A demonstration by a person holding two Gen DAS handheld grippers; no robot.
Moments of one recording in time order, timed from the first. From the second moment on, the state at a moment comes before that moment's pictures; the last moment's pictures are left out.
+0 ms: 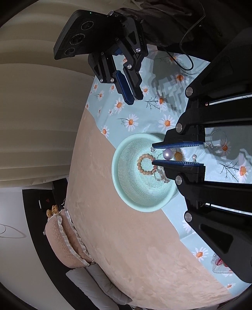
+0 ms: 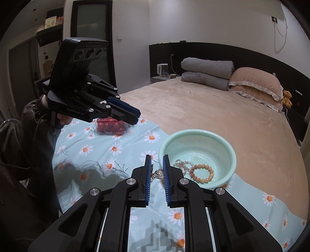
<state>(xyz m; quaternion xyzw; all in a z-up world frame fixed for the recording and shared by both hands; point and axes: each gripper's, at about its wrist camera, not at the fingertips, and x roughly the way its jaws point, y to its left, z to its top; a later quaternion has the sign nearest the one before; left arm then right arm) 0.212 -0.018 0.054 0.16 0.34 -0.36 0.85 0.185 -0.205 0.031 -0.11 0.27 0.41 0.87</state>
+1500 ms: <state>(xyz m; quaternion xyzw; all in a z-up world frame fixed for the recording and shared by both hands) 0.250 0.015 -0.009 0.11 0.39 -0.26 0.88 0.227 -0.191 -0.016 -0.13 0.31 0.30 0.90</state>
